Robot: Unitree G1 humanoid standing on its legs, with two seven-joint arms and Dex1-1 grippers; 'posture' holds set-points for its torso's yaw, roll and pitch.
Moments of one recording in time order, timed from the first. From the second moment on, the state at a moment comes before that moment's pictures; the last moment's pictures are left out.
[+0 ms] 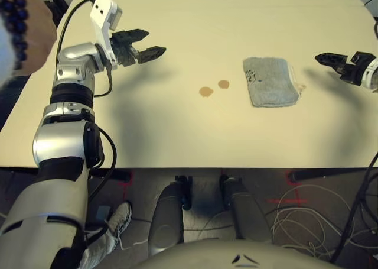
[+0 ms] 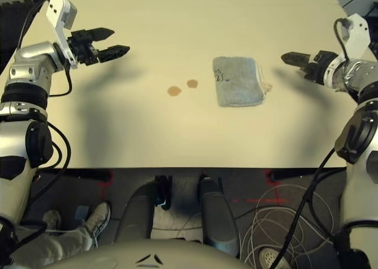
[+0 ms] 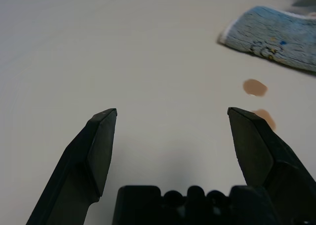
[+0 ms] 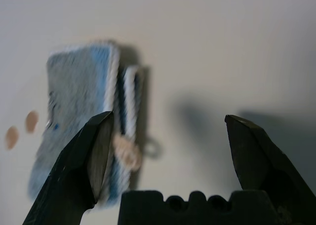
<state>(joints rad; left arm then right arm) -1.17 0.59 0.06 1.02 -0.11 0.10 -1.25 -1.21 -0.87 -0.21 1.32 0.11 0.87 1.03</state>
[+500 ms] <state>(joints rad) -1.10 0.59 0.01 0.98 -0.11 0.15 -1.27 -1.19 -0.84 -0.13 1.30 0.08 1.01 1.18</state>
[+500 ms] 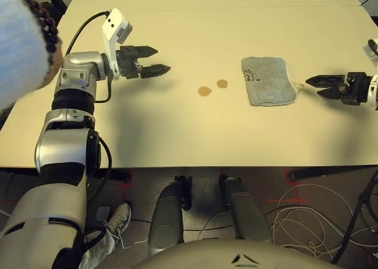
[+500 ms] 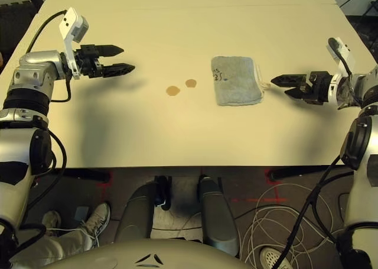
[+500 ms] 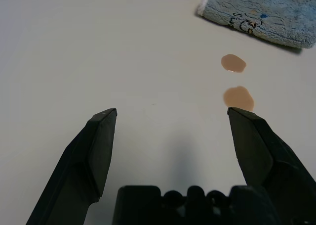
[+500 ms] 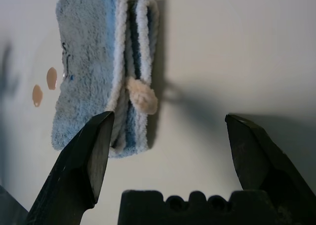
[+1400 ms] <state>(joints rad) -1.09 0.57 -0.06 0.95 -0.10 0.20 -1.36 -1.24 -0.59 -0.21 1.25 0.19 1.03 1.09</state>
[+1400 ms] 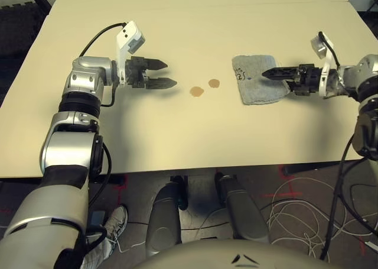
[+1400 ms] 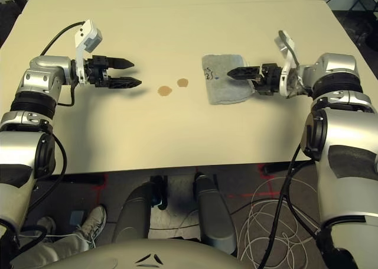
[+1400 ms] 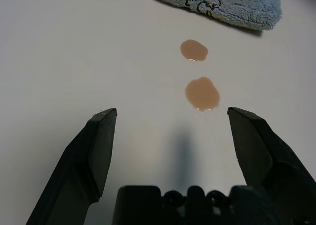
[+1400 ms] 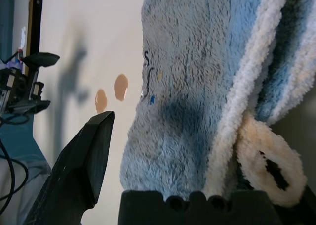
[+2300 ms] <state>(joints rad) -1.12 0.56 -0.06 0.96 -0.09 0.20 -1.37 -1.25 -0.48 -0.24 1.02 0.25 0.96 0.86</state>
